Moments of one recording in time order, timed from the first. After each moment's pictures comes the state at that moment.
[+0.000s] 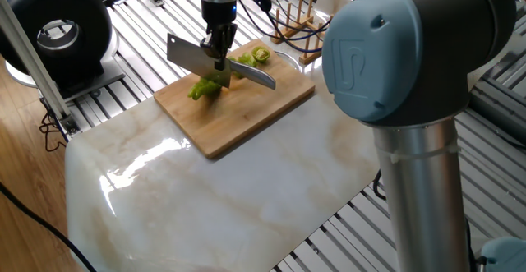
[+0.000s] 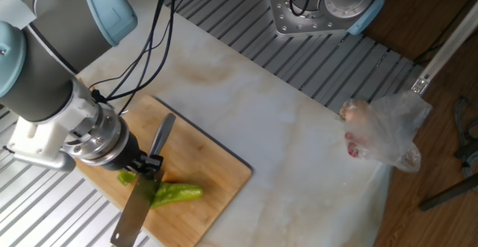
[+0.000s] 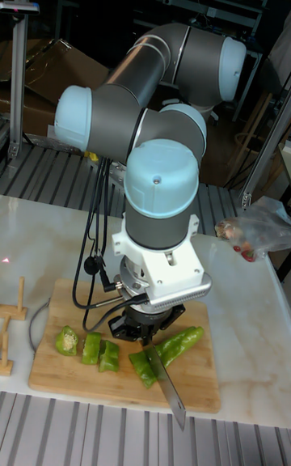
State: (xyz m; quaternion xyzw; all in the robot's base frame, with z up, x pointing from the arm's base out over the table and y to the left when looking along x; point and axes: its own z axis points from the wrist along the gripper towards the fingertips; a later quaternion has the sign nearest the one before) arm 0.689 0.046 0.067 0.20 -0.97 -0.11 0.06
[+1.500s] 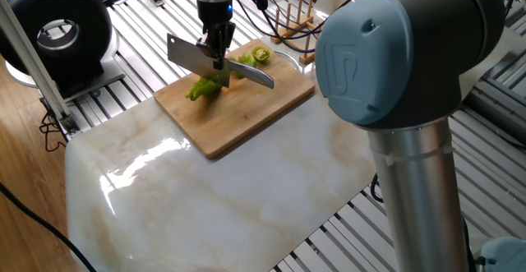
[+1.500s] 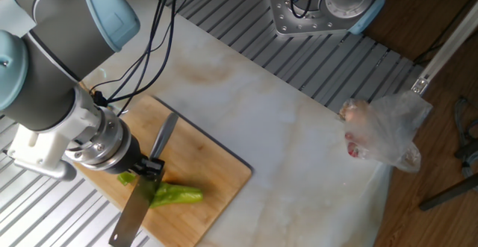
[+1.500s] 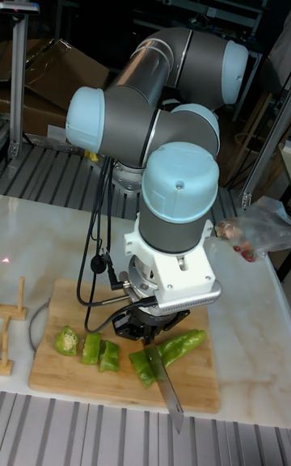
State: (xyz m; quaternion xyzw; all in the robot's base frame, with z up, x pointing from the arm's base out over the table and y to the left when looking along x) arm 0.688 0.046 0.070 0.17 -0.98 -0.08 0.08
